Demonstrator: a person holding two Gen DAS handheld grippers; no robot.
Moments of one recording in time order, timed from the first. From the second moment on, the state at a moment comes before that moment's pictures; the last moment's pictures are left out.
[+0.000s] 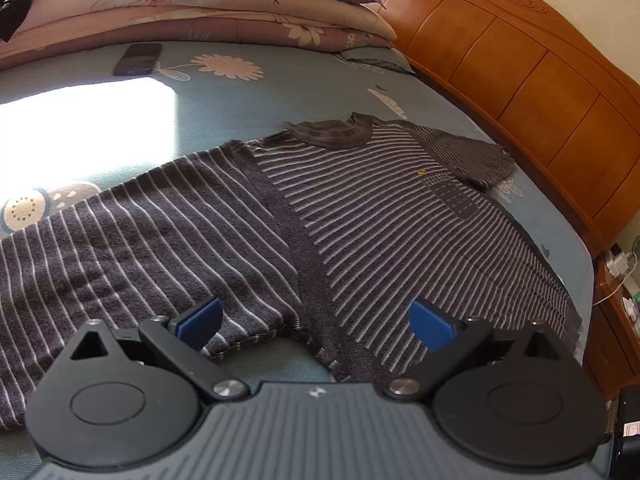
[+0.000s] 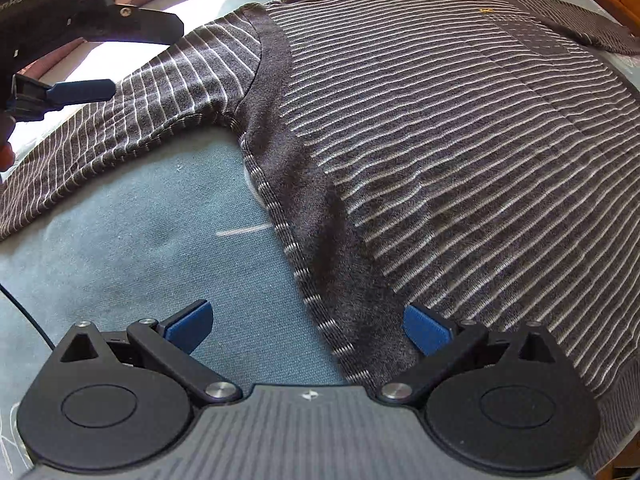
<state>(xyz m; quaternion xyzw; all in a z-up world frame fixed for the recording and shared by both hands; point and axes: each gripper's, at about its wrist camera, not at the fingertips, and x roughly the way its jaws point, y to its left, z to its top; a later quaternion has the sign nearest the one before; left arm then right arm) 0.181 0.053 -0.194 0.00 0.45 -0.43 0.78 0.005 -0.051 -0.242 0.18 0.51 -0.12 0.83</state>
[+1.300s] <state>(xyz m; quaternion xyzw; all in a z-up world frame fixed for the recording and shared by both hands) 0.080 -0.034 -0.237 0.10 0.52 -0.45 0.72 -0.099 -0.195 -0.253 0.18 0.49 -0.24 0.82</state>
